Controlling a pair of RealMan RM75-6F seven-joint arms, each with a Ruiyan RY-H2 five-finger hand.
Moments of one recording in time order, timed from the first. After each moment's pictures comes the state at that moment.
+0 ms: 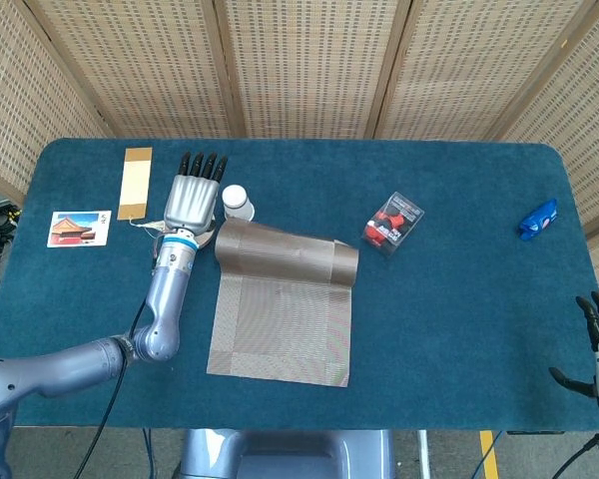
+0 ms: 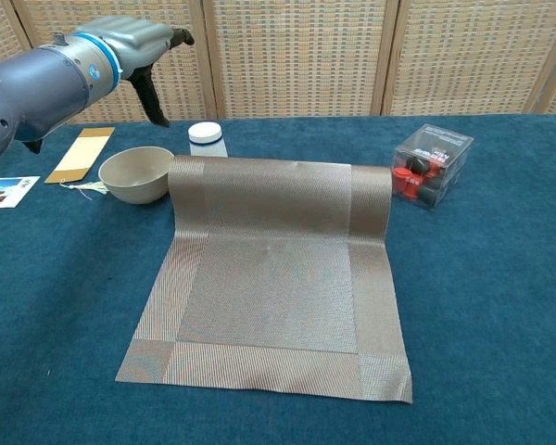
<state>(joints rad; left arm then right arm) -1.02 -1.66 -0.41 -1.22 0.69 1.03 0.88 0.00 -1.09 0.09 -1.56 -1.41 1.47 0.11</state>
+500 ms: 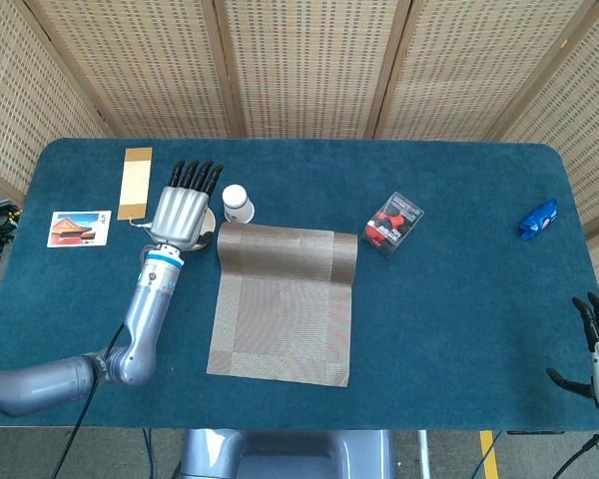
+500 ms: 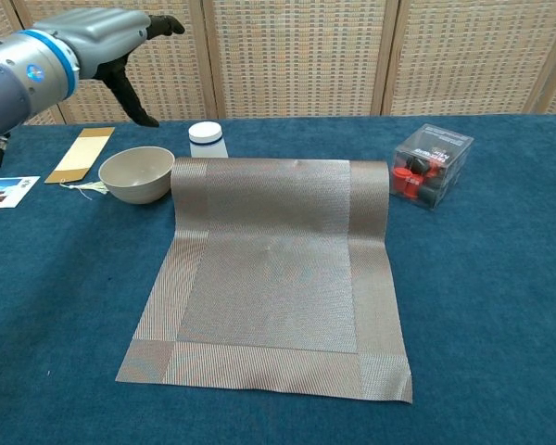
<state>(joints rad) -0.90 -1.54 -0.33 -1.47 0.86 1.13 0.71 0.01 -1.09 0.08 -1.56 -1.42 1.47 0.11</state>
